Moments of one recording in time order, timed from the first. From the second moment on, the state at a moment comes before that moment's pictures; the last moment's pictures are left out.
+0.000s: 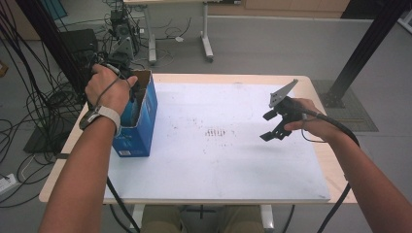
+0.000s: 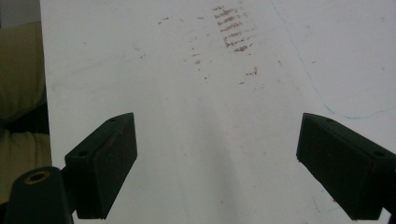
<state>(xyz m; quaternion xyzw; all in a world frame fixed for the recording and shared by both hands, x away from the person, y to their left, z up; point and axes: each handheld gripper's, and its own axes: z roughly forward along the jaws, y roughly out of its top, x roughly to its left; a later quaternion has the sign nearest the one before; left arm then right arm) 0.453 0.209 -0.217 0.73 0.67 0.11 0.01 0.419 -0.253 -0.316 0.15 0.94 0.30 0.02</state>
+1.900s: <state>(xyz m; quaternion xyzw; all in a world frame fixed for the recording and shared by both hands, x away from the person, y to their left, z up) 0.456 0.212 -0.265 0.75 0.66 0.11 0.00 0.416 -0.255 -0.324 0.15 0.95 0.29 0.01</state>
